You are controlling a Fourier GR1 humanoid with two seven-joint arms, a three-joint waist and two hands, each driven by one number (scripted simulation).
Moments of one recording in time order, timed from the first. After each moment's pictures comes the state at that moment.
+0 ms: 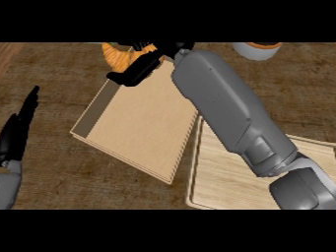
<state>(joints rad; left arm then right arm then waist) -0.18 0.35 0.10 -1.31 -0.23 0.10 0.07 -1.34 0.00 0.22 -0.53 0.42 -0.02 -0.11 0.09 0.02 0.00</state>
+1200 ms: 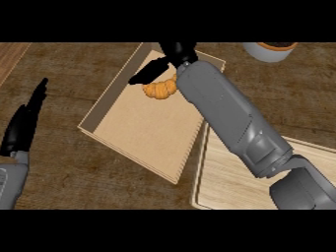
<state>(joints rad) -0.24 0.34 0.09 -1.29 -0.25 0.09 0.07 -1.31 0.00 0.33 -0.40 0.02 -0.25 -0.19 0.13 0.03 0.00</state>
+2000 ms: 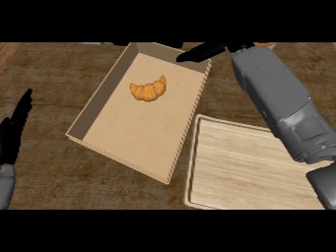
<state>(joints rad) -0.16 0.36 0.14 -1.31 -0.23 0.09 0.04 -1.30 -0.18 0.10 -0.23 -0.14 -0.07 -0.44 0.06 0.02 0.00</state>
